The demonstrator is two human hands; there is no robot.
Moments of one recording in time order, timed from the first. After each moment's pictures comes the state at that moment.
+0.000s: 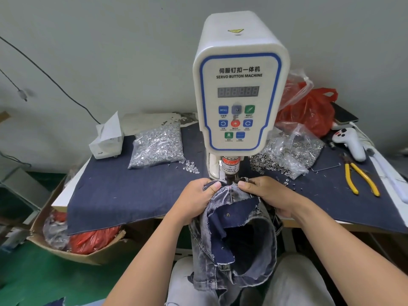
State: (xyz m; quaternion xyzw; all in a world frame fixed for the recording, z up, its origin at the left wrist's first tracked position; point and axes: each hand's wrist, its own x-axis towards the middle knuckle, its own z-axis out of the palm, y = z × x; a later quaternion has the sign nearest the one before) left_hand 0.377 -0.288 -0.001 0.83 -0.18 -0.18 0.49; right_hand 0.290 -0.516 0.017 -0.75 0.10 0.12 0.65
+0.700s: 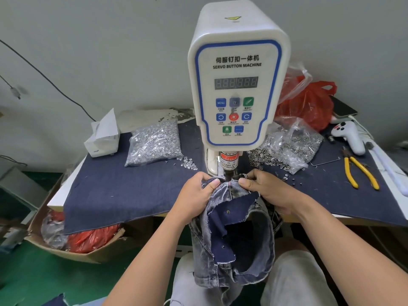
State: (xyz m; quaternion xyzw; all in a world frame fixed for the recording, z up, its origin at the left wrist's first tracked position) left_hand 0.374 -0.290 -0.008 0.85 -0.17 -0.14 0.48; right_hand 0.289 -0.513 0.012 -0.75 0.11 0.06 0.64
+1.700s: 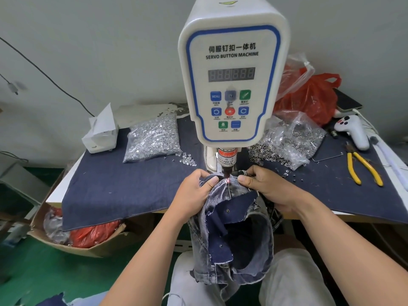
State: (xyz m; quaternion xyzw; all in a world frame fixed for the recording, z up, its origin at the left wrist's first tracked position) left_hand 0.365 -0.289 -0.002 0.84 -0.17 -0.13 0.49; right_hand 0.284 -0.512 0.014 -0.74 0.09 0.07 0.67
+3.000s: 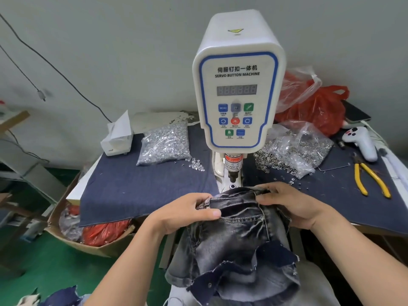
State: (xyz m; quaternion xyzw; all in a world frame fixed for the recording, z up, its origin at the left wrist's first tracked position) left_hand 0.342 -0.236 0.041 0.74 -0.28 -0.38 0.48; right_hand 0.250 -0.522 0.040 -0.58 0.02 0.23 0.78
